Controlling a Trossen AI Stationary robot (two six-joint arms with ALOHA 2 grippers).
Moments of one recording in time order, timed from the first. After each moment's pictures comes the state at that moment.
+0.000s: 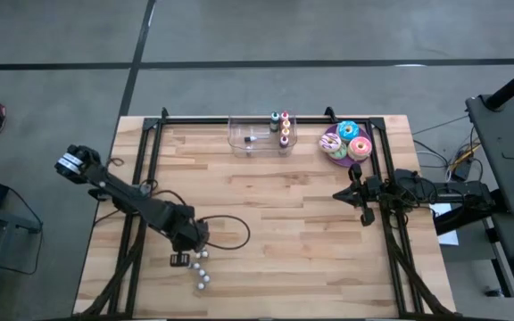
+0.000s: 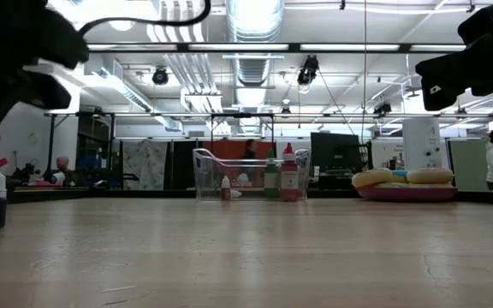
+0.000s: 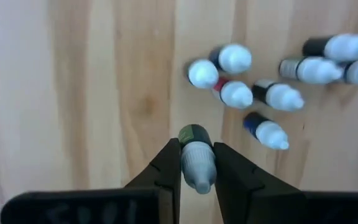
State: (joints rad) left arm -0.50 1.38 0.92 -0.91 0.09 -0.56; right arm 0.01 0.02 0.02 0.01 -0.10 0.10
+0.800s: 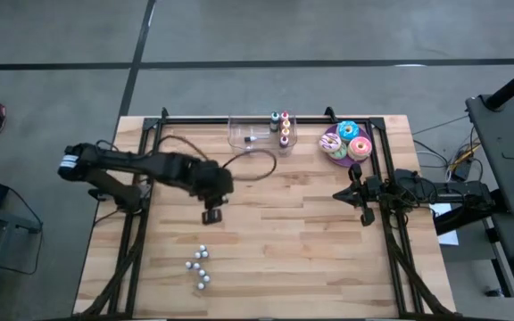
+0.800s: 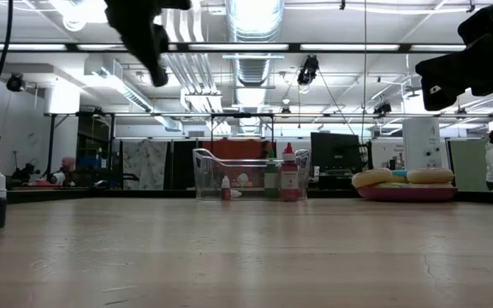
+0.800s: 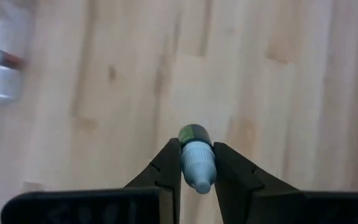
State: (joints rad) left arm -0.09 1.40 1.31 -1.01 -0.06 -0.23; right arm 0.01 0.02 0.02 0.01 -0.10 0.10
